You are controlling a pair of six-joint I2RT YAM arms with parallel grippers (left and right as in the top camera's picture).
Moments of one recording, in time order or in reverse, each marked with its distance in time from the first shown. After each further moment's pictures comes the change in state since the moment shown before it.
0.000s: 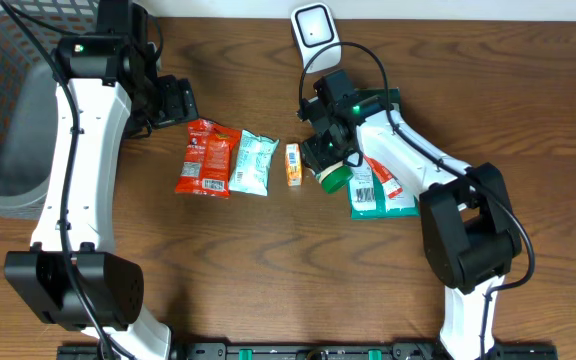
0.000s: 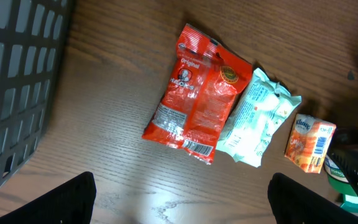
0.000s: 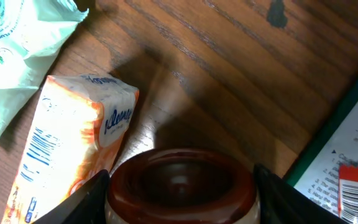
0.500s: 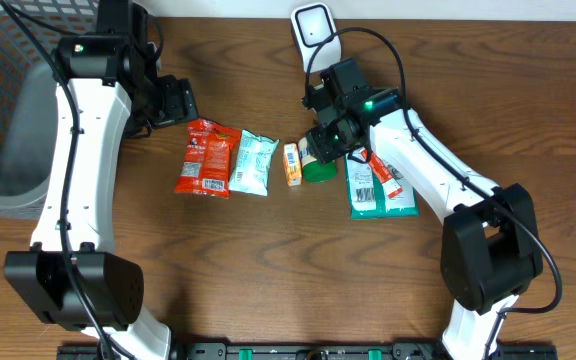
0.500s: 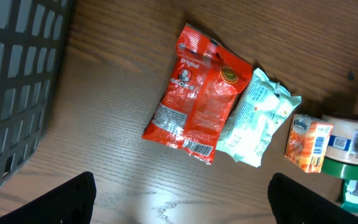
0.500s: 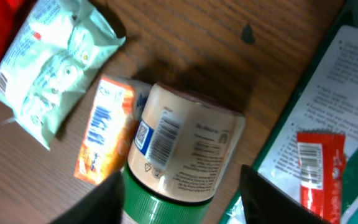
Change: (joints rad) left arm 0.000 0.000 0.000 0.000 0.000 0.000; right arm 0.000 -0.121 0.010 -0.061 0.001 0.050
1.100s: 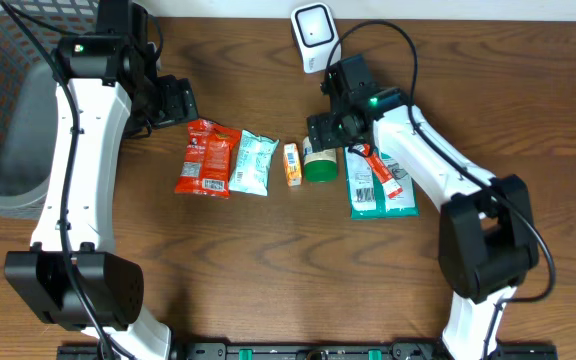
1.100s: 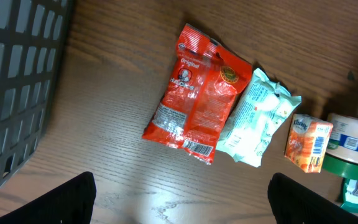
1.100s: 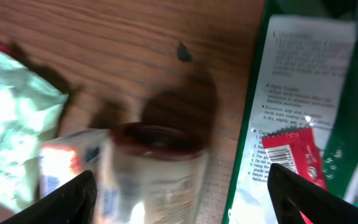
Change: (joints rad) left arm 0.000 0.000 0.000 0.000 0.000 0.000; right arm -0.040 0.051 0.001 0.085 0.067 0.257
